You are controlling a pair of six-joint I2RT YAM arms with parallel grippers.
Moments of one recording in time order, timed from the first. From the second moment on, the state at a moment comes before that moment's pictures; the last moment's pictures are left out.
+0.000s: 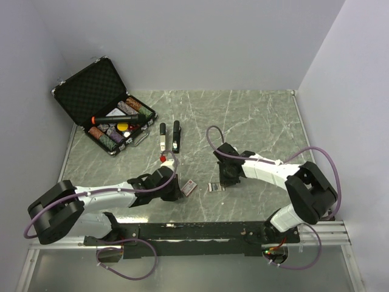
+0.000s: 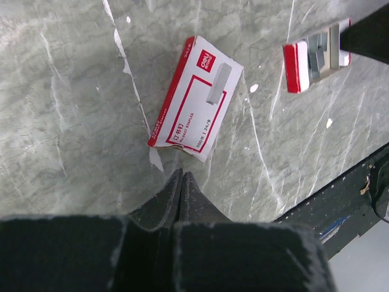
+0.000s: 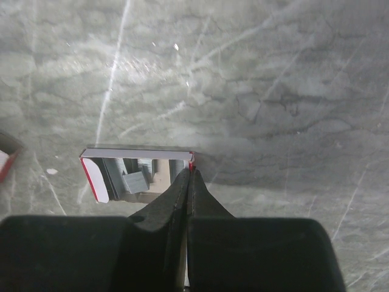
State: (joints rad) left arm -0.95 1.27 0.47 0.00 -0.03 -0.84; right arm 0.67 1.47 0.77 -0.55 0.09 0.62
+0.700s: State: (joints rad) left arm -0.97 1.31 0.45 0.02 -0.03 -0.88; right arm 0.67 1.63 0.94 -0.53 0.08 0.62
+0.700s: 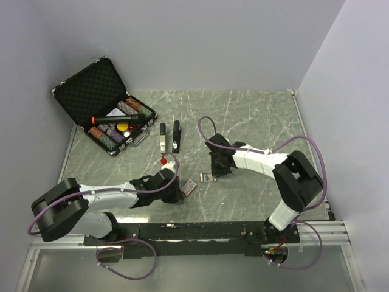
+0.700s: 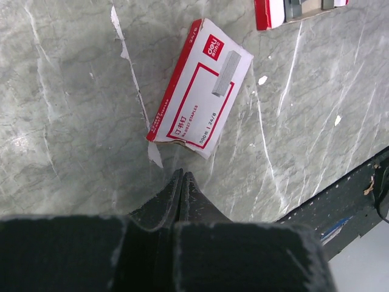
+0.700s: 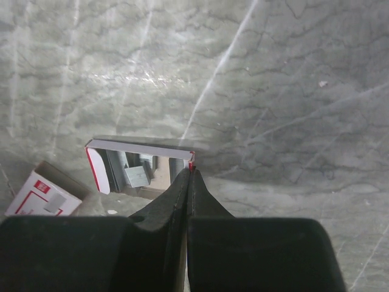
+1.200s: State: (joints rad) left arm -0.98 1.32 0.46 0.02 -0.04 -0.90; right arm 0.69 1.69 1.00 -0.51 0.06 0.63
